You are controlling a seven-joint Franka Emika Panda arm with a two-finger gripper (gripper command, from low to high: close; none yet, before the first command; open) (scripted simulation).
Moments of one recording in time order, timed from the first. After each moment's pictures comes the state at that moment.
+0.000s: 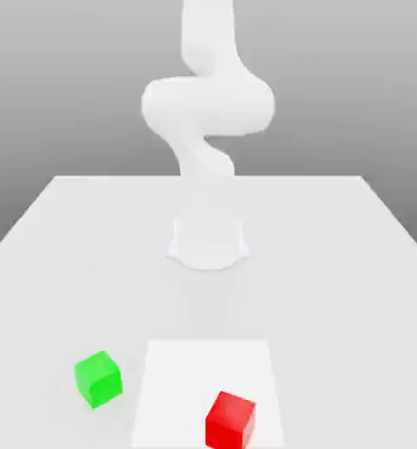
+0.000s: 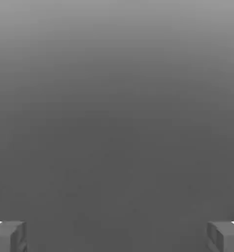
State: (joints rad) arm -0.03 -0.71 0.03 -2.31 -0.02 2.33 0.85
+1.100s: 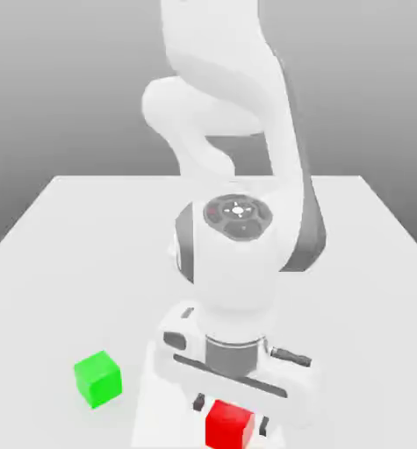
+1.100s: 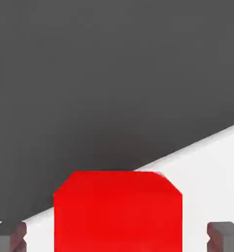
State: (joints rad) arm -0.08 0.40 0.12 -2.42 -0.14 2.81 1.37
